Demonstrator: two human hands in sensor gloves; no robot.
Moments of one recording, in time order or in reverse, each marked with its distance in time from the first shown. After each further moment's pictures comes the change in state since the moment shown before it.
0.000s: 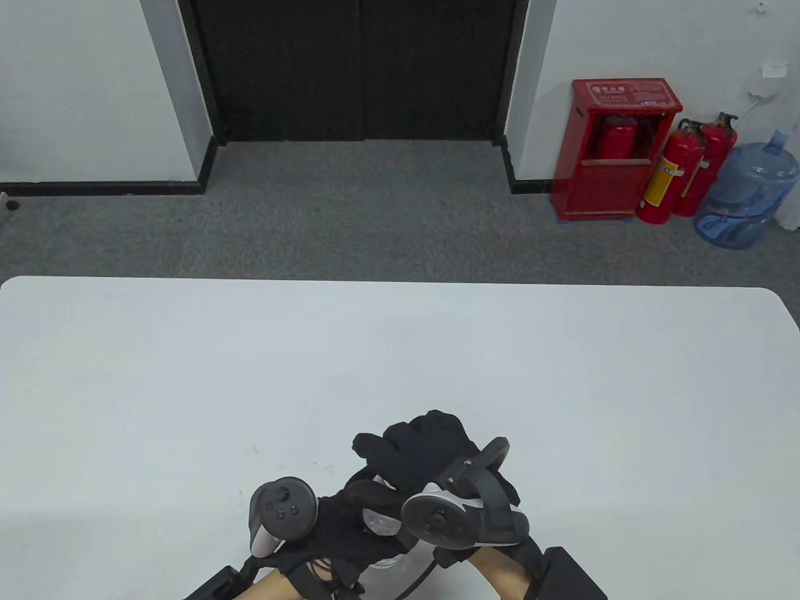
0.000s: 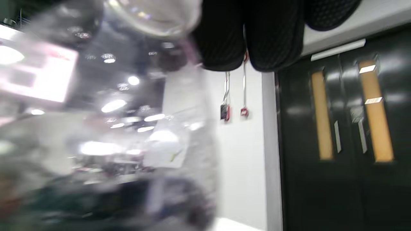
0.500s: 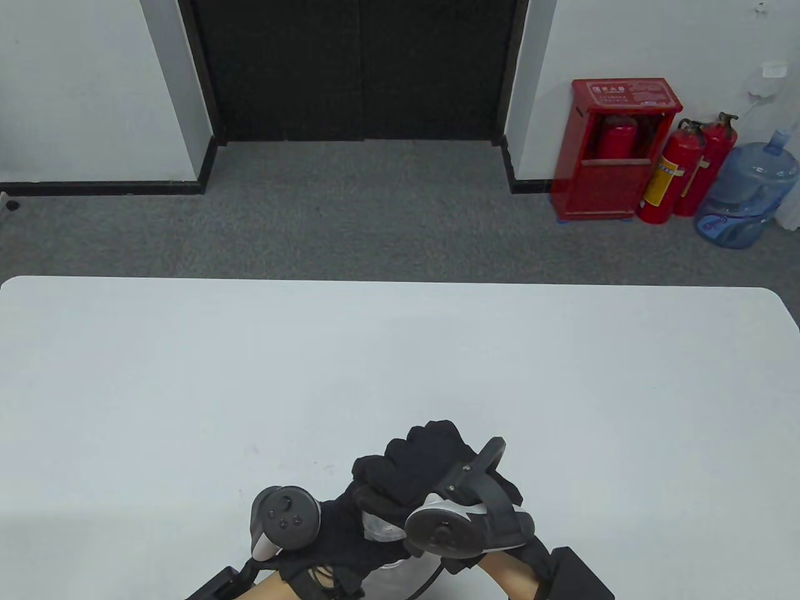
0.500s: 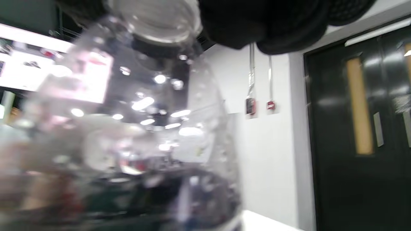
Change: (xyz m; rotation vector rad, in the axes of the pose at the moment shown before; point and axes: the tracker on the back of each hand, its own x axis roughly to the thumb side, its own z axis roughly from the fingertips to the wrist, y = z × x) left_hand 0.003 -0.002 0.003 -0.008 -0.059 -0.058; right_hand 0.004 -0.003 0.000 0.093 -0.156 -0.181
